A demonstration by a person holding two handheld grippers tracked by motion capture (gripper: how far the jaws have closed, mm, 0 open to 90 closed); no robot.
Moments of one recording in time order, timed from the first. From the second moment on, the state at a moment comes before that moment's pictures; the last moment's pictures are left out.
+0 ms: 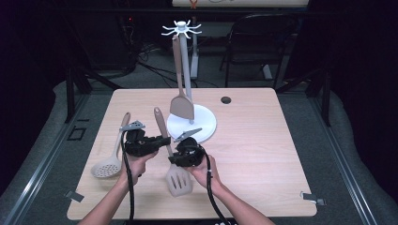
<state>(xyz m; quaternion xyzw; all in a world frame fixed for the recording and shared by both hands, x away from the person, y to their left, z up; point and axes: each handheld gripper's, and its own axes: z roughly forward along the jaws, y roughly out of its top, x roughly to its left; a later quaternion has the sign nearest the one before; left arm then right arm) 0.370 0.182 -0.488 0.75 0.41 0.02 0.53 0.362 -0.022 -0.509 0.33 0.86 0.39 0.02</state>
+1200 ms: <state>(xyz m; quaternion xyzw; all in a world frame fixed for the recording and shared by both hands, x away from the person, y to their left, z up) 0.368 0.175 -0.480 0.74 0.40 0.00 0.54 0.334 -0.083 -0.504 0.34 0.87 0.36 0.04</state>
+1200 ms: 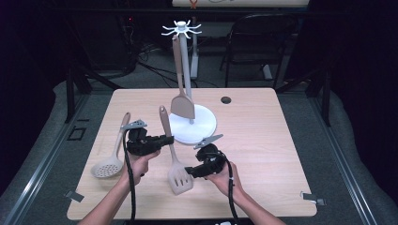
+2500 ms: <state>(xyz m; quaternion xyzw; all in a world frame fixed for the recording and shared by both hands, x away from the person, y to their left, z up) 0.370 0.154 -0.436 0.77 0.33 0.07 0.54 0.325 -0.184 -0.503 0.39 0.84 0.36 0.09</state>
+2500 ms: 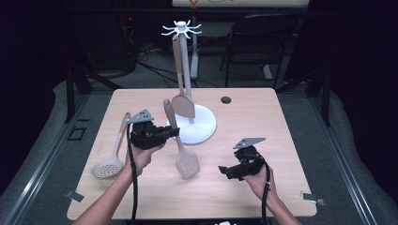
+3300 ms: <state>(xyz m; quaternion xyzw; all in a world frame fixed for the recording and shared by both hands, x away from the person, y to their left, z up) 0.389 0.140 -0.405 0.79 0.30 0.10 0.53 0.330 -0.185 -0.508 0.39 0.85 0.35 0.09</state>
